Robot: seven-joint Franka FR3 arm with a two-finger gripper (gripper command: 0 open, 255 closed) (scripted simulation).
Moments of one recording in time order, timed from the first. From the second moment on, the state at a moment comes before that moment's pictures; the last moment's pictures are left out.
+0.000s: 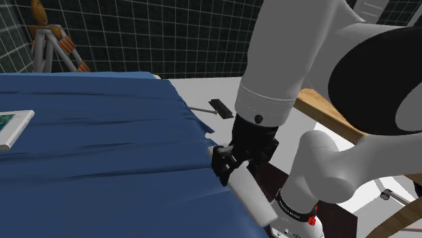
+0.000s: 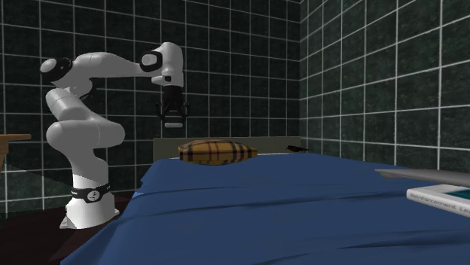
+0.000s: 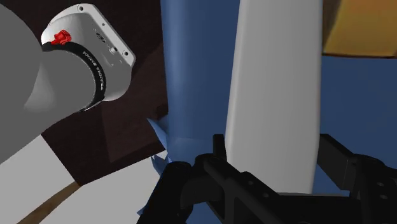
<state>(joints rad) 0.40 -0.96 0.48 -2.51 0.38 1.62 1.10</state>
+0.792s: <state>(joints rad) 0.62 -1.33 0.54 -2.58 0.53 1.34 1.33</state>
